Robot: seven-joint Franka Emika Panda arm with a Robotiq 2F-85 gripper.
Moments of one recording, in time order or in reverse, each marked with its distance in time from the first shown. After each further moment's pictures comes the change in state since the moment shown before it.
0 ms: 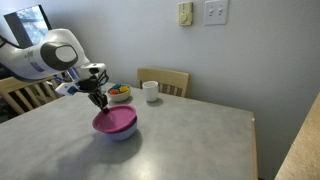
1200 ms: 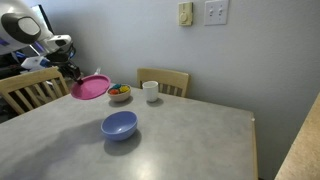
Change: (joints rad) arm 0.074 -0.151 0.178 0.025 0.019 0.047 0.002
